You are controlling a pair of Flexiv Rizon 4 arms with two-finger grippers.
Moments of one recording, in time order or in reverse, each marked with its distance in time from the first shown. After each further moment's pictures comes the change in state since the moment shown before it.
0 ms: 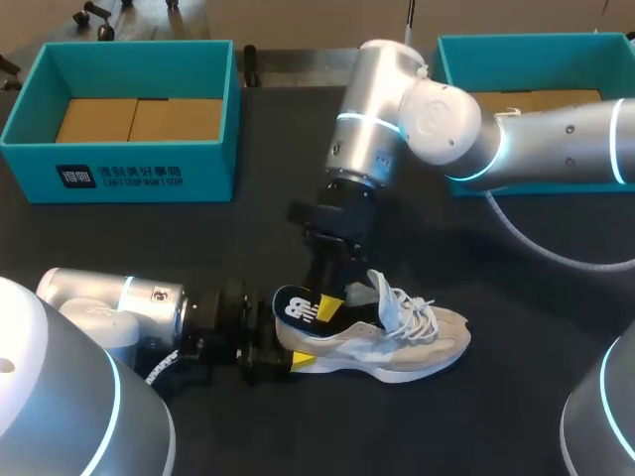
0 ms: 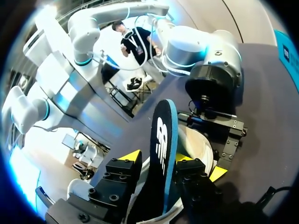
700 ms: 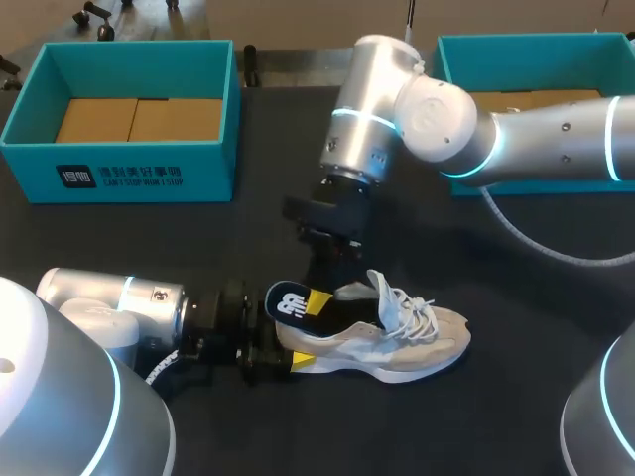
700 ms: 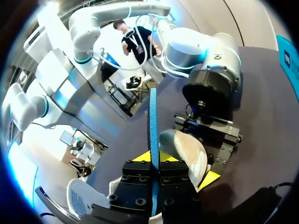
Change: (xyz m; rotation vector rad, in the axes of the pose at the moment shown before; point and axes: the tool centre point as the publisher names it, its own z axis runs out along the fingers) left arm 0.000 0.000 0.000 0.000 0.000 0.000; right arm -0.006 0.011 -0.004 0.020 -0.012 -0.042
